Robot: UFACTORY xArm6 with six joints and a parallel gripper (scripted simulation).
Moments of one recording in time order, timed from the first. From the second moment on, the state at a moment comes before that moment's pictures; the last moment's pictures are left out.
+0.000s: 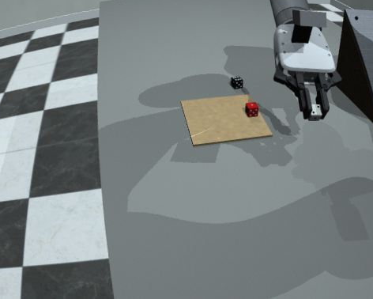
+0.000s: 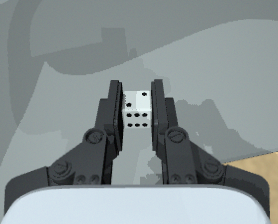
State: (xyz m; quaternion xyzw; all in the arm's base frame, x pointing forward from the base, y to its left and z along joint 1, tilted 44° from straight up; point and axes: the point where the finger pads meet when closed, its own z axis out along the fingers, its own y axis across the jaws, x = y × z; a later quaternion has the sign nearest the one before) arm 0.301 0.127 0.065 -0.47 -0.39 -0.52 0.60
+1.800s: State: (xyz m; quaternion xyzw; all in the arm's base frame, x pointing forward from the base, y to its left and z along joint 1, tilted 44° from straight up) arm 0.294 0.164 0.025 -0.47 -0.39 -0.52 0.60
